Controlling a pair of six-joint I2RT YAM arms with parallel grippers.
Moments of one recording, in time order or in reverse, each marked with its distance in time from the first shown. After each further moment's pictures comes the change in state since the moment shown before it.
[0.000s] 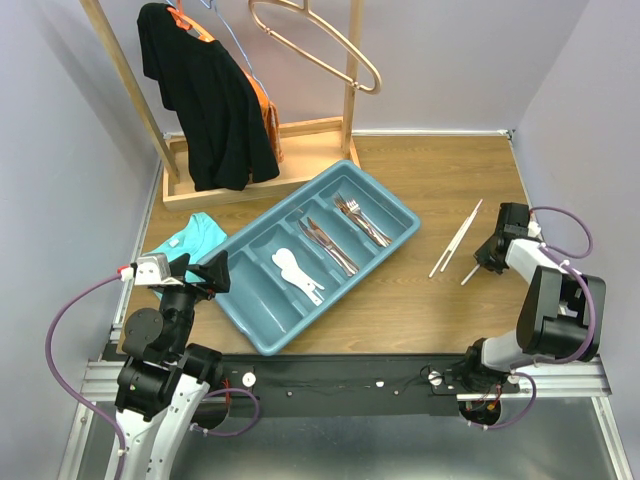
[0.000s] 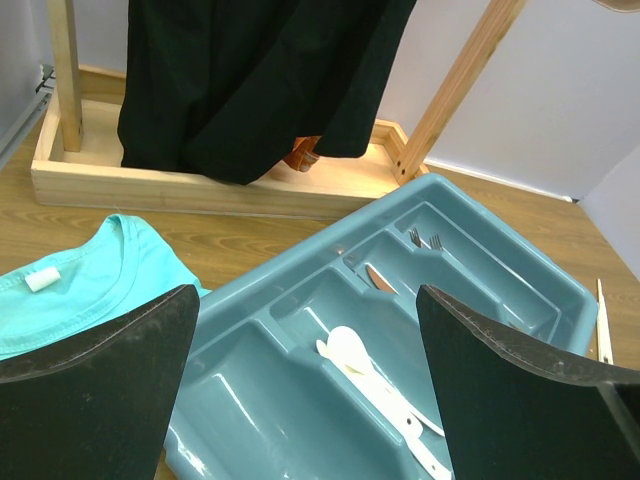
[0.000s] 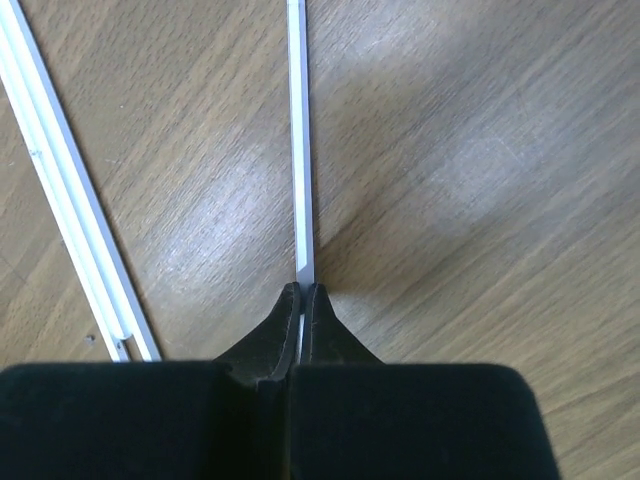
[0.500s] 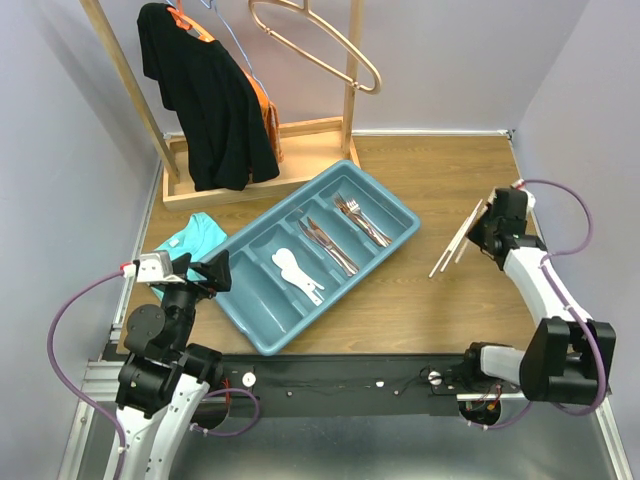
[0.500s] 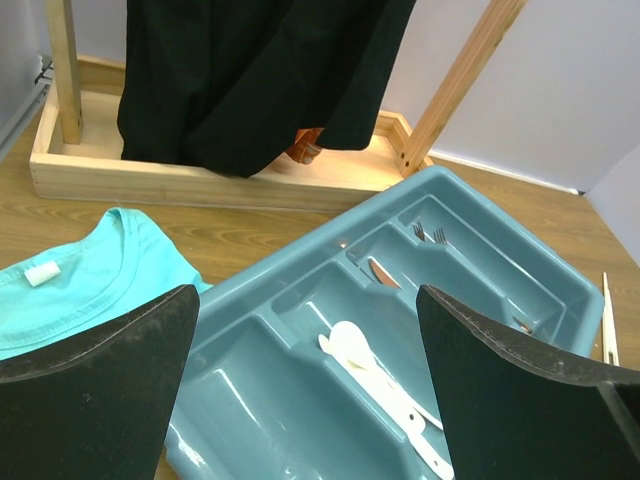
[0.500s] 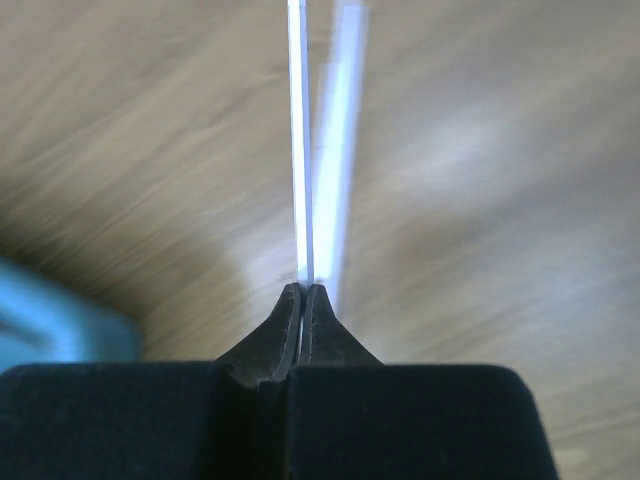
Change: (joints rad) left arm 0.000 0.019 0.000 0.000 0.000 0.000; right arm 0.112 -0.241 0.035 -0.005 -0.044 -0.062
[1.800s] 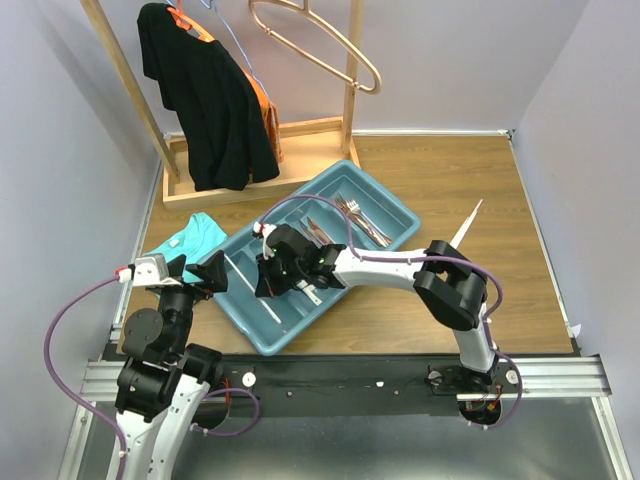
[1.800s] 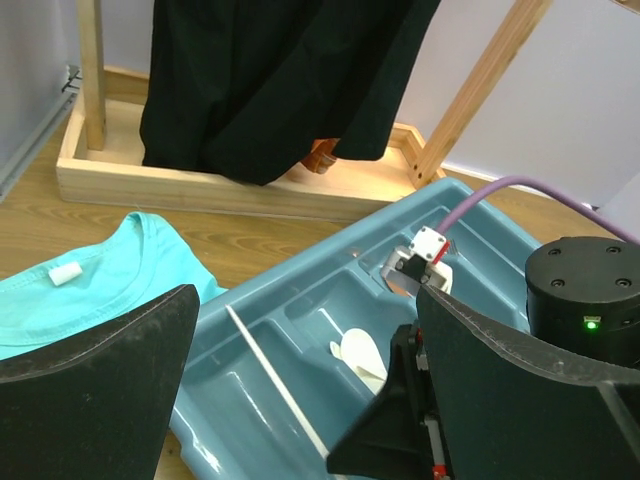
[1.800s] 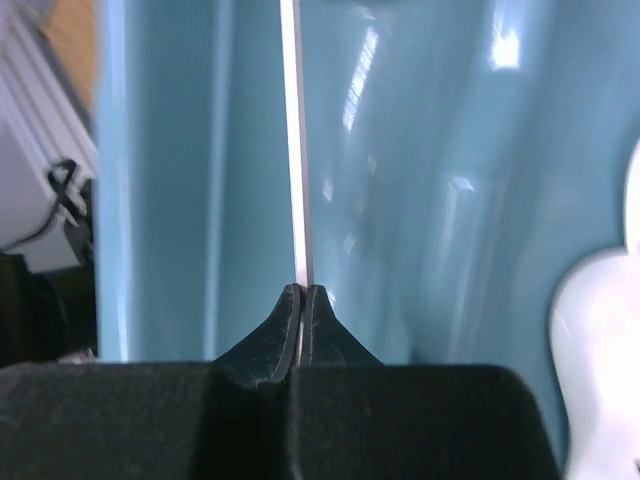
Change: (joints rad) left arm 0.010 -0.021 0.005 -0.014 -0.026 0.006; right arm 1.233 0.795 0.653 0.257 -0.353 0.047
